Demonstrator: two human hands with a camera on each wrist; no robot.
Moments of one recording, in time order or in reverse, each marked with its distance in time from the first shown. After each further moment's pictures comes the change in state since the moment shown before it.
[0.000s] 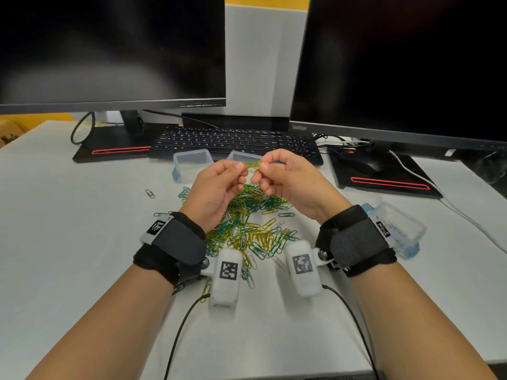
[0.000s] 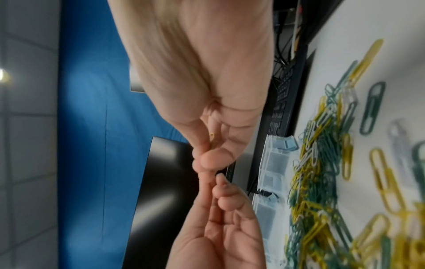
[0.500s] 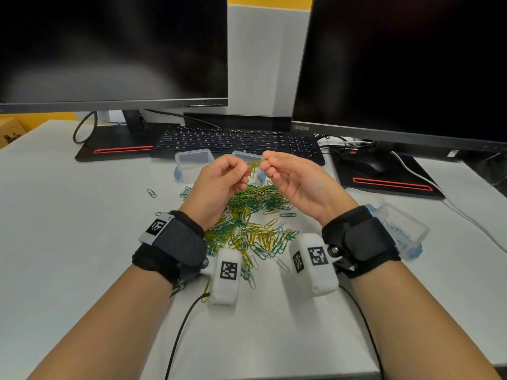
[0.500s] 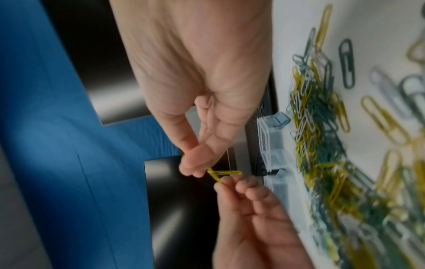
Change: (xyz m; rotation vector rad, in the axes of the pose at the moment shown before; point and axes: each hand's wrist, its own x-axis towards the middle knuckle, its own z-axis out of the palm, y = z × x) left_hand -0.001 0.004 -0.002 0.201 -0.114 0.119; right_hand 0.000 -0.003 -0.005 0.407 0.065 0.086
